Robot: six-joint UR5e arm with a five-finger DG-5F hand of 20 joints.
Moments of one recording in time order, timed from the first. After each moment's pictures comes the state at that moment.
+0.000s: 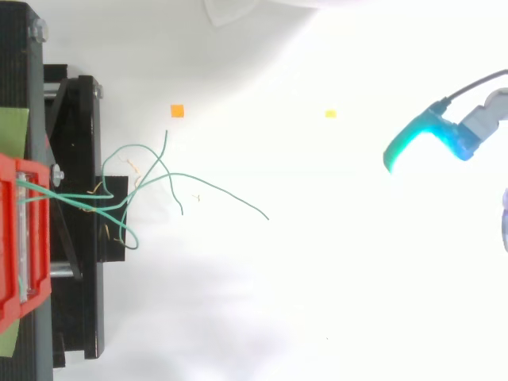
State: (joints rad) arm 0.25 -1.73 -1.62 -3.10 -1.09 -0.41
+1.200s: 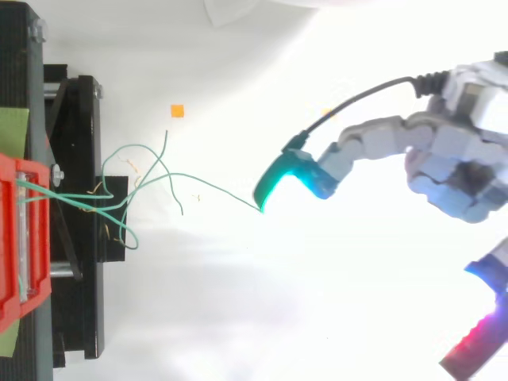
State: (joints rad) arm 0.13 -1.91 -1.59 -2.73 -1.41 -0.53
